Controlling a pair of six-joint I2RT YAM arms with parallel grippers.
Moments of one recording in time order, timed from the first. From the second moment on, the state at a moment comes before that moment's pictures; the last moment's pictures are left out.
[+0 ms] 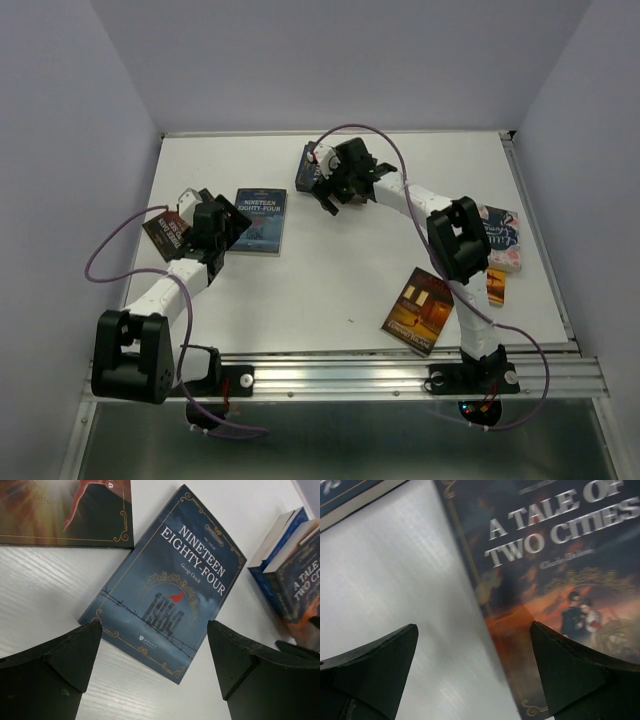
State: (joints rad) left arm -0.15 1.20 0.61 0.01 -0.26 -0.84; right arm 0.54 2.22 1.80 -0.37 -0.16 -0.40
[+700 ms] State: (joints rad) left arm -0.15 1.67 0.93 0.02 -0.20 -0.66; right arm 0.48 2.30 1.86 -0.21 -0.05 -0.44
